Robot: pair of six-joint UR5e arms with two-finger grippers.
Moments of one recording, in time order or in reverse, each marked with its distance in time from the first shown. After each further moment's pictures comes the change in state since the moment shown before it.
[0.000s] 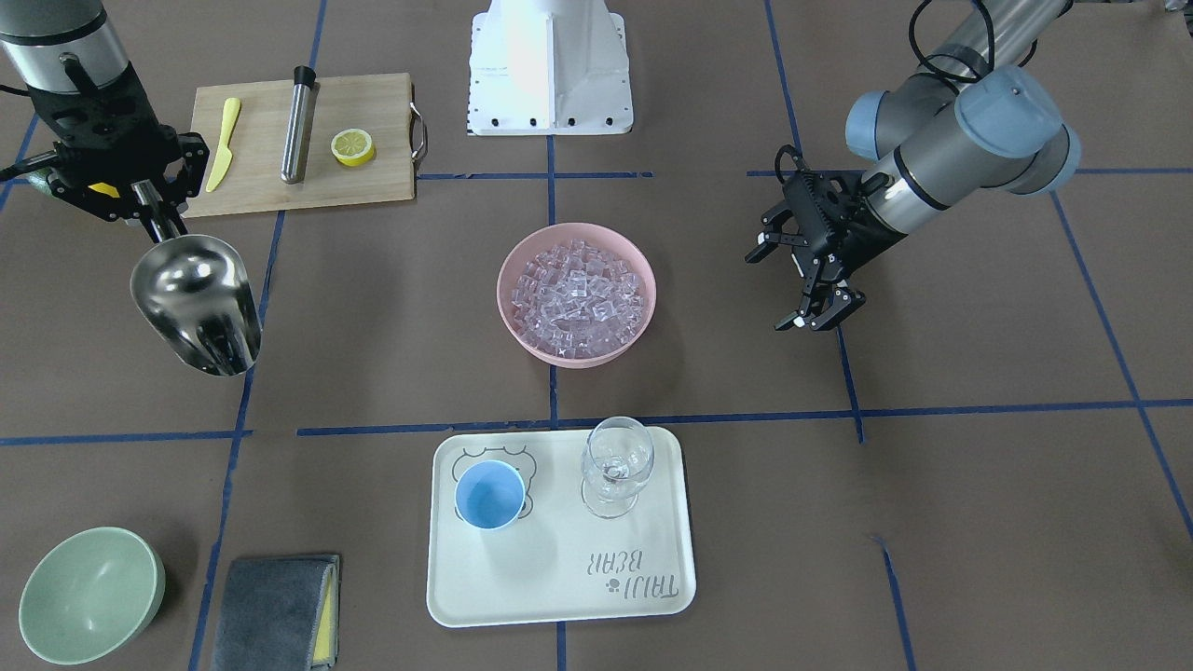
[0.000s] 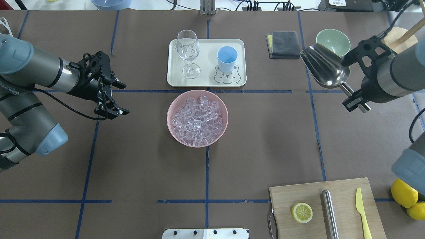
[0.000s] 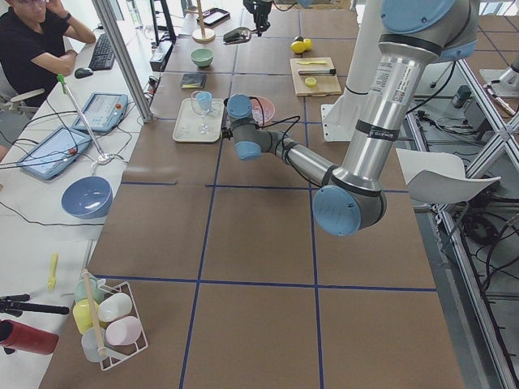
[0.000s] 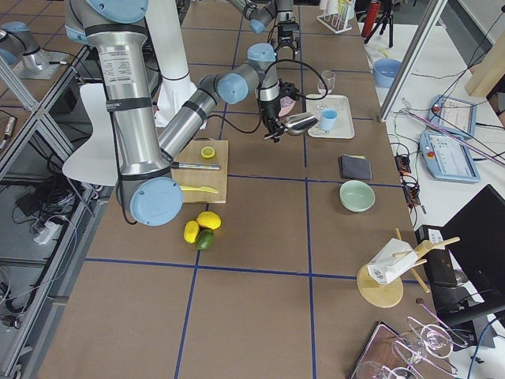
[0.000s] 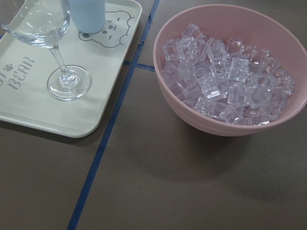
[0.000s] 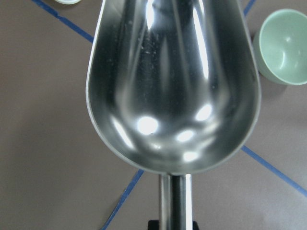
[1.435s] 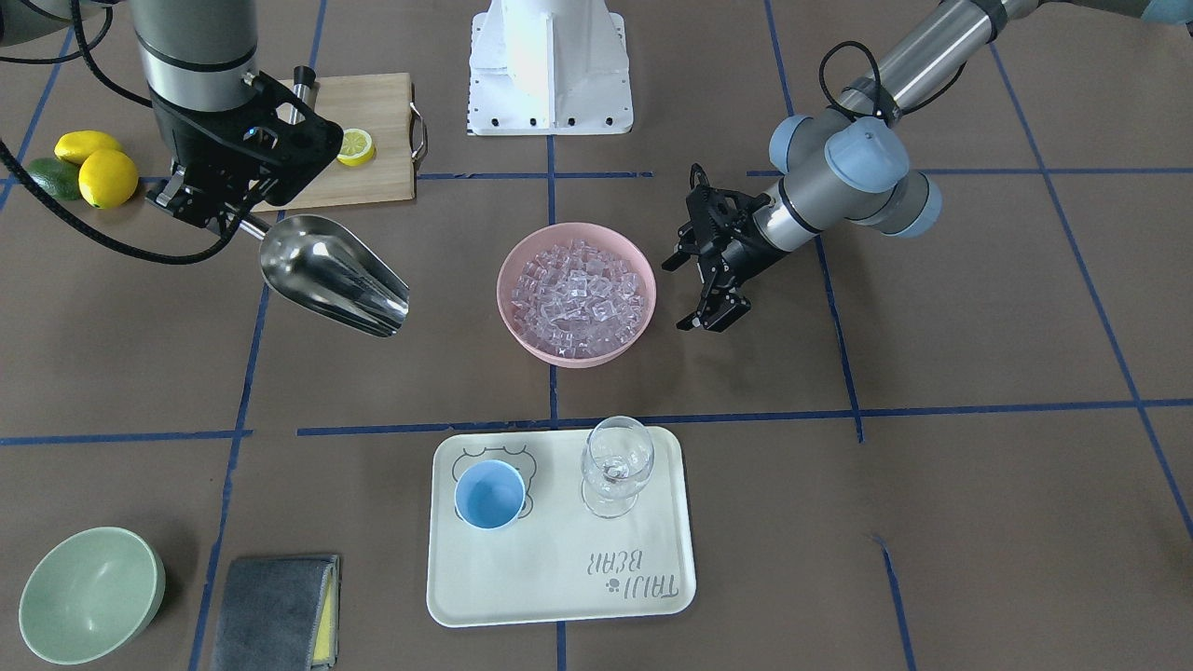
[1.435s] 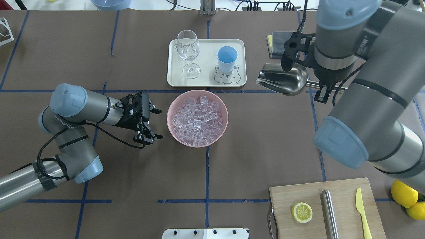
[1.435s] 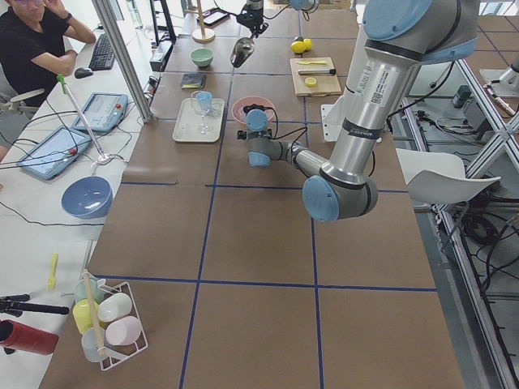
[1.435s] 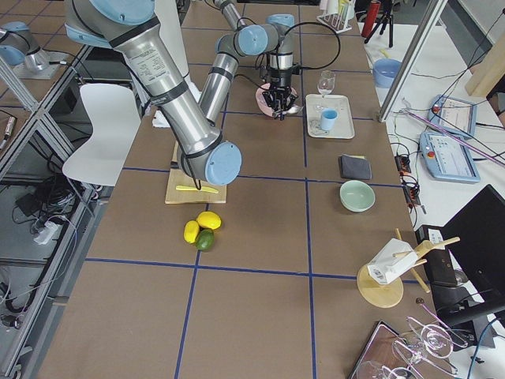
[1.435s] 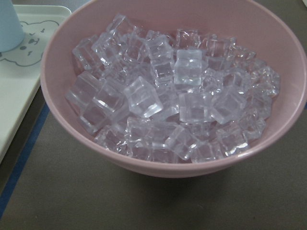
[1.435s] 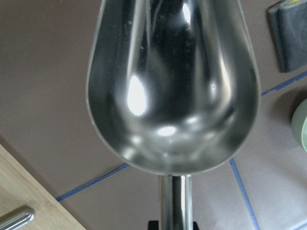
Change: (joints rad) left arm 0.211 -0.095 0.210 -0.255 0.185 -0.006; right arm -0.075 0.409 -0.175 -0.480 -0.087 -0.488
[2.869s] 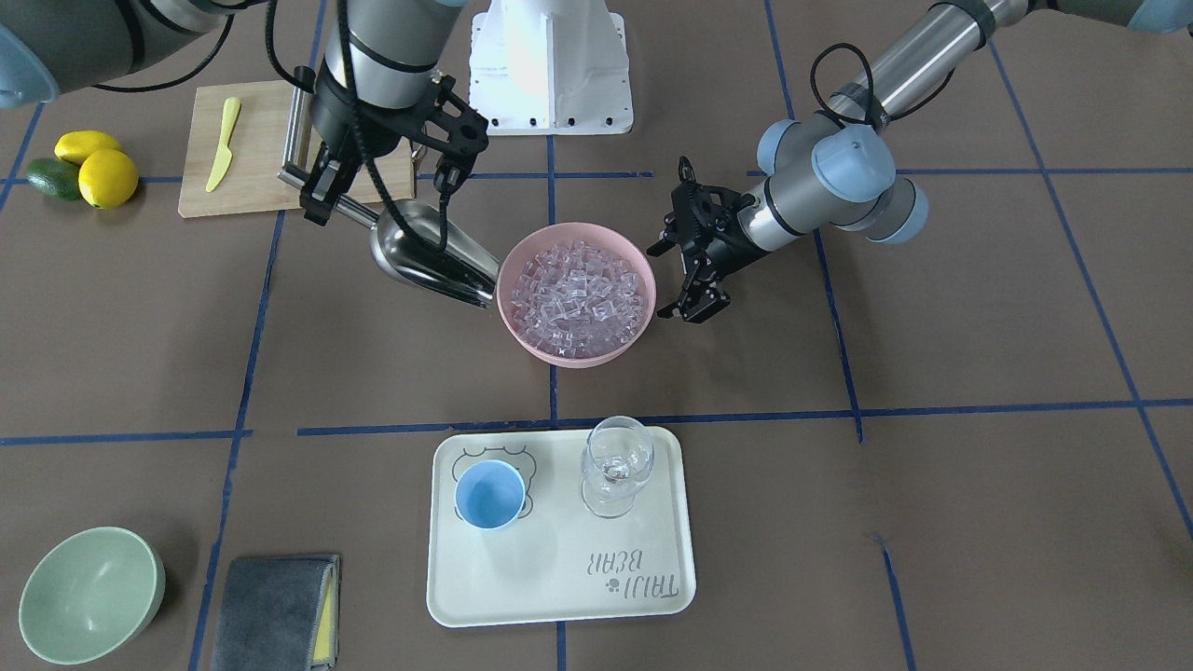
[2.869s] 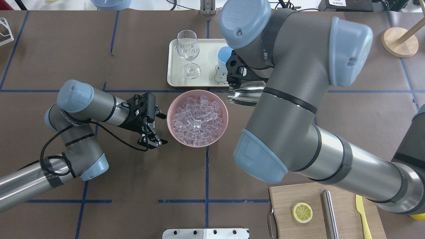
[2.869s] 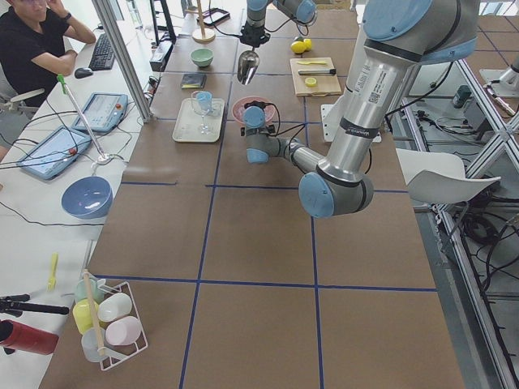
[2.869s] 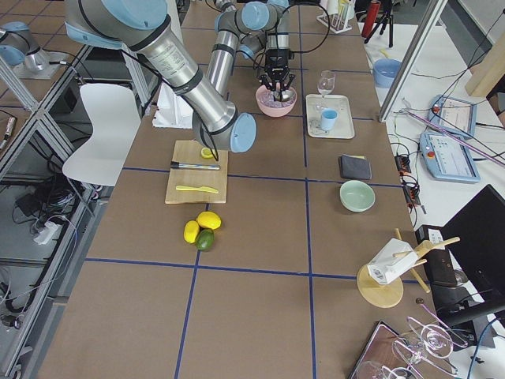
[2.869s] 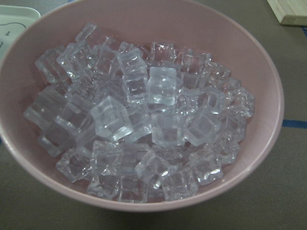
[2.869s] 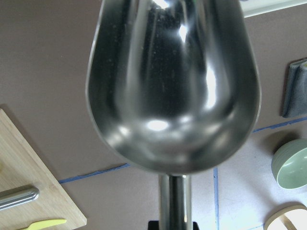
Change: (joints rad) left arm 0.001 -0.033 0.019 -0.002 -0.098 -0.028; right arm -0.161 0.280 -0.207 -0.179 -0.190 -0.100
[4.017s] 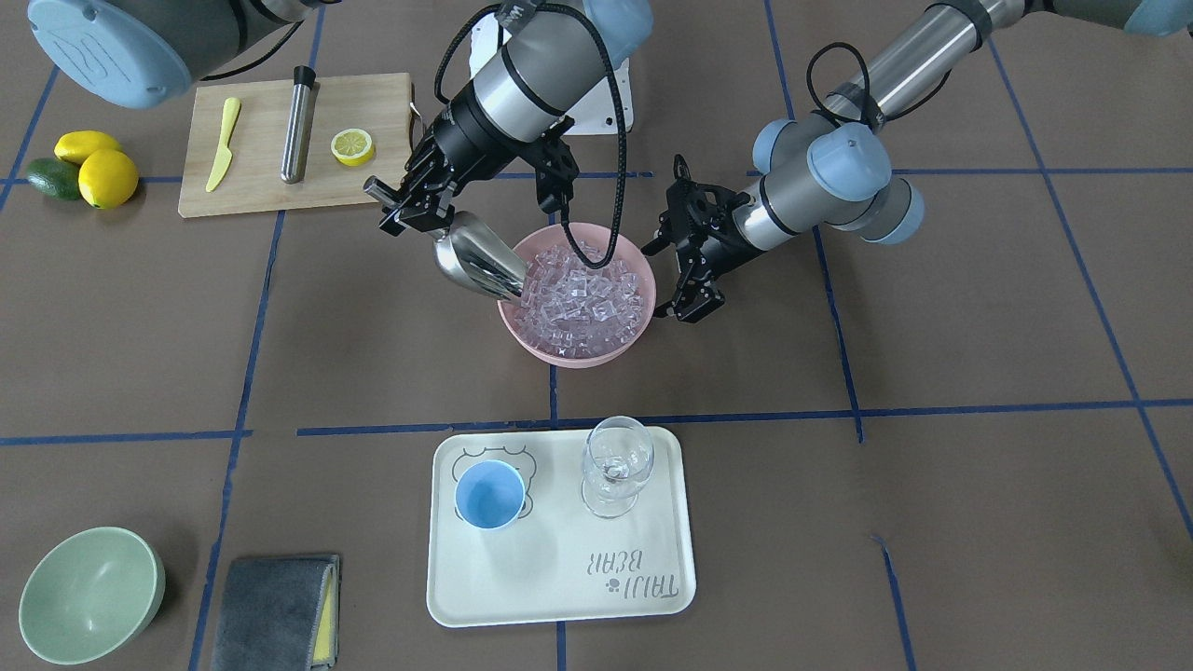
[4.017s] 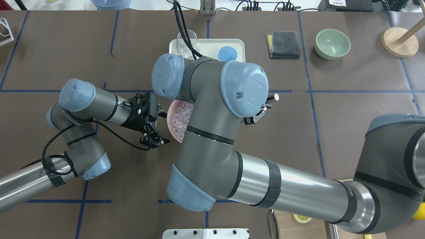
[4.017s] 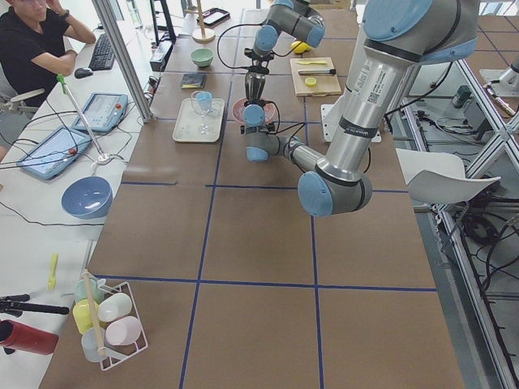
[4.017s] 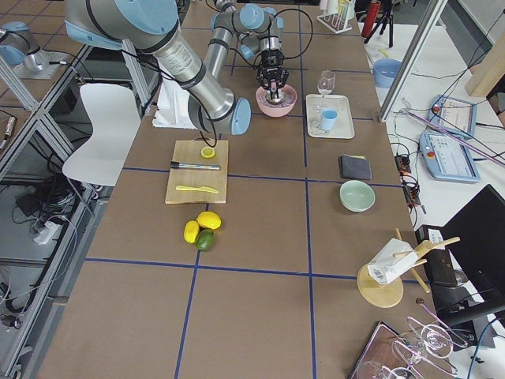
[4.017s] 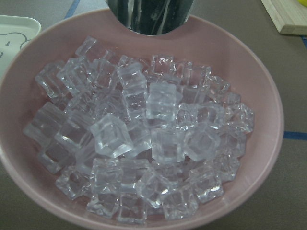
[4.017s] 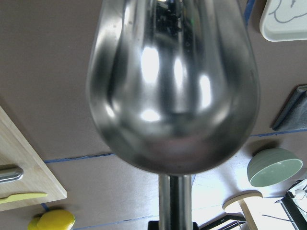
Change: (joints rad) left arm 0.000 -0.011 0.001 0.000 0.000 0.000; right arm -0.154 0.115 -0.230 -0.055 -0.210 -0.009
